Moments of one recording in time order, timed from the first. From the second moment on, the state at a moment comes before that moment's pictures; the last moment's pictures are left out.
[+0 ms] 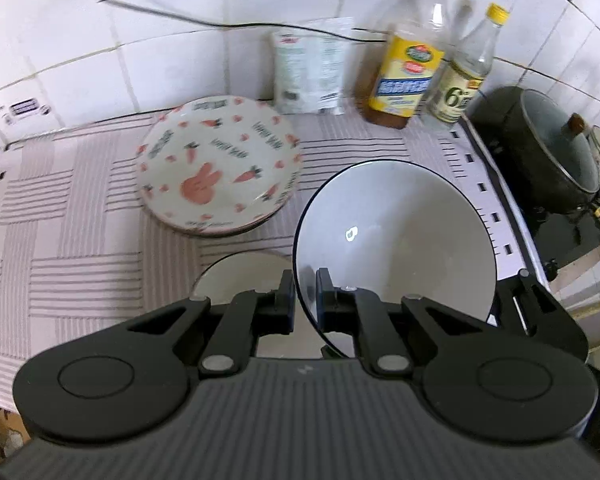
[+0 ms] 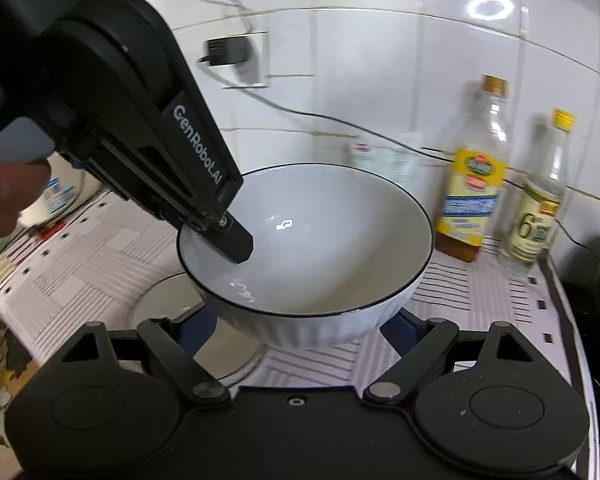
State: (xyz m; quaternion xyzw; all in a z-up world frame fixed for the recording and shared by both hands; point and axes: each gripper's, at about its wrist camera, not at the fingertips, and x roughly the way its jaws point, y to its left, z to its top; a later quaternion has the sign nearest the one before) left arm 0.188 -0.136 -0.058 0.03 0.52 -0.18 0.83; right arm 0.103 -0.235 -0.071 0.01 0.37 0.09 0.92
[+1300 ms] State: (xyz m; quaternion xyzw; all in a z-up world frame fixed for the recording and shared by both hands) left arm 0.195 -0.101 -0.130 0.08 0.59 -0.09 0.80; right arm 0.128 -0.167 -0.104 -0.05 0.45 0.19 0.87
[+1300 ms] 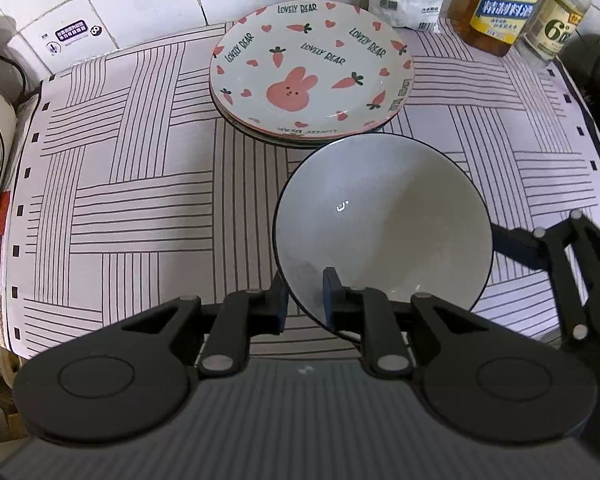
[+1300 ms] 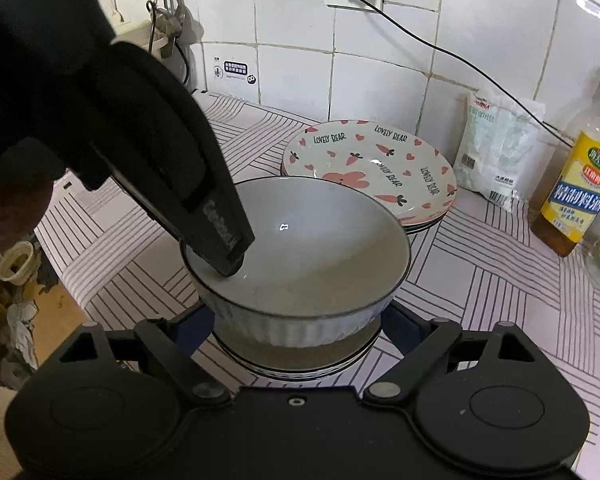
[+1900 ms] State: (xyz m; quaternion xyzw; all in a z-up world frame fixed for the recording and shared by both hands) left arm 0.177 -0.091 -0.122 0.07 0.56 -0.14 0.82; right arm 0.108 -0.166 -0.102 -0.06 0.44 0.17 0.88
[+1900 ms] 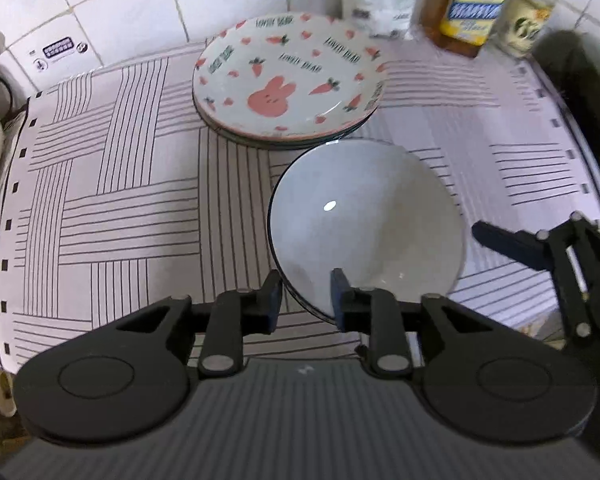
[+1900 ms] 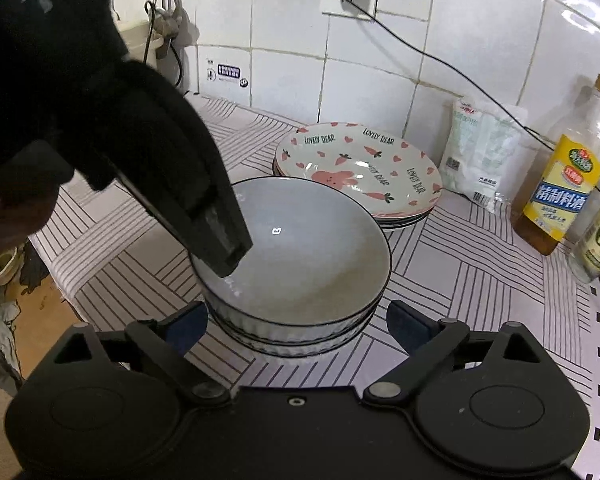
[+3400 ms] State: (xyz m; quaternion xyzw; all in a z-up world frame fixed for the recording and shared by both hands) left arm 0.197 -0.038 -0.188 -0.14 0.53 -0.17 0.82; right arm 0.096 -0.165 -0.181 0.03 0.35 0.13 0.93
